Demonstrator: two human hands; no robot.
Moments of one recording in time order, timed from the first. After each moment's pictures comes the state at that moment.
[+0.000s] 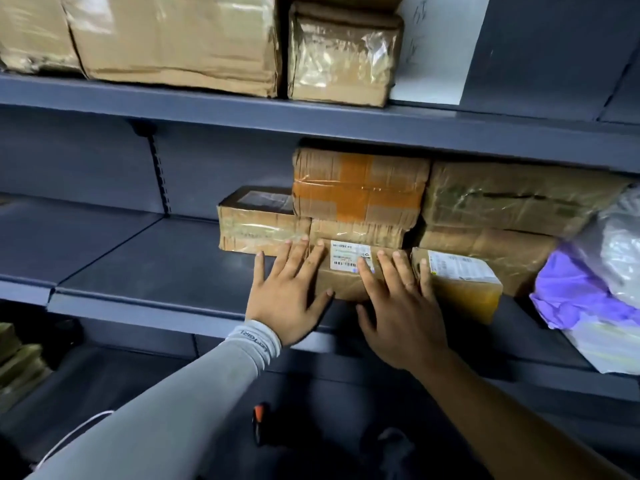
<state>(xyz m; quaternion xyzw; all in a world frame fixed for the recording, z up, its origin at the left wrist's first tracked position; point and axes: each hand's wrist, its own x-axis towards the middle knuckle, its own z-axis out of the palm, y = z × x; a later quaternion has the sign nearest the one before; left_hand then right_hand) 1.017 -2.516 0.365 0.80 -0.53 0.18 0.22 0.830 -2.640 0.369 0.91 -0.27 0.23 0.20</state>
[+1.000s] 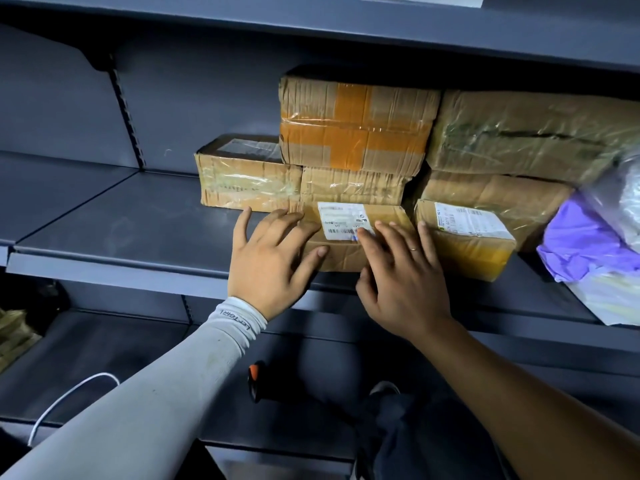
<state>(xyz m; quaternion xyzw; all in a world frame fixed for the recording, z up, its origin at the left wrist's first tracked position) 1.012 -2.507 0.343 0.71 -0.53 0.32 0.33 0.824 -2.638 0.346 0.88 -0.21 0.36 0.20</state>
